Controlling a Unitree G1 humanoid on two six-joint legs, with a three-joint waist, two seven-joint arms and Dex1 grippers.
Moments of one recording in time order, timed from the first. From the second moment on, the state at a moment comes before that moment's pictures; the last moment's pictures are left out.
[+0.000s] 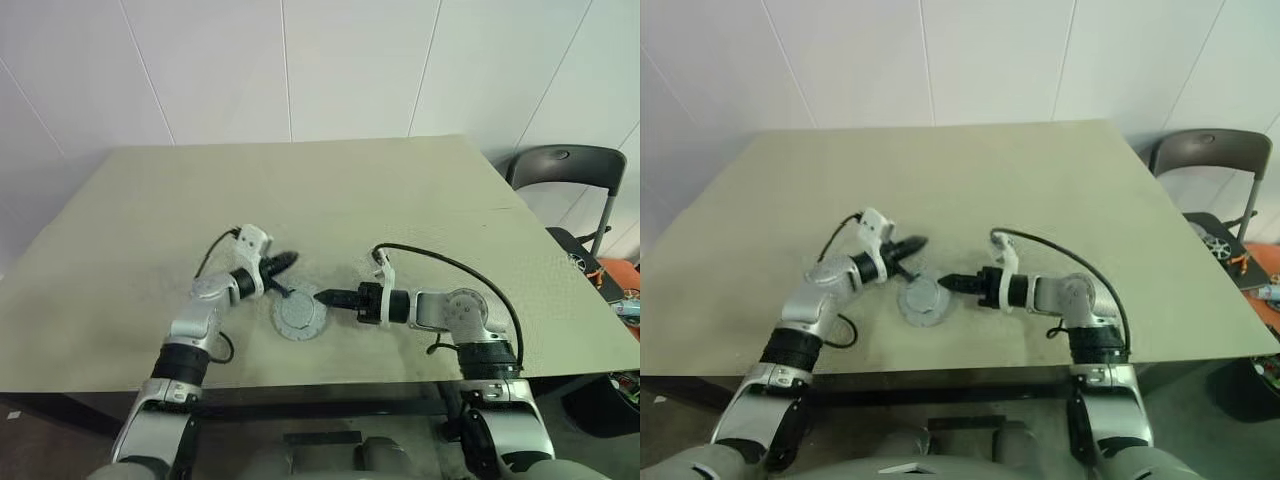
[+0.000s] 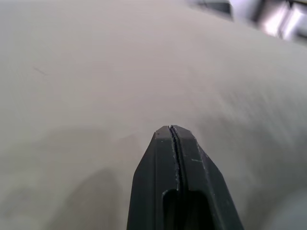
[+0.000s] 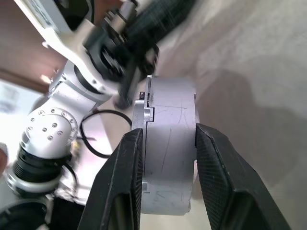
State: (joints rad) left arm -0.50 0.25 0.02 0.39 -0.28 0.27 -0.69; right arm -0.51 -0.15 -0.16 0.22 0.70 1.28 0.67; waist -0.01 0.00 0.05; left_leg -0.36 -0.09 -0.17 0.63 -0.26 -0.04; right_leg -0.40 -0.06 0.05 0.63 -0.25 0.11
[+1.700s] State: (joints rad) left arm -0.43 0.16 0.38 0.30 -0.92 0.72 -0.64; right arm -0.59 -0.01 -0.36 0.36 0.78 1.06 0.53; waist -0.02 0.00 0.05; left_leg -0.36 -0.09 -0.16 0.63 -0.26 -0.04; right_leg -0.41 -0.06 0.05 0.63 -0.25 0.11
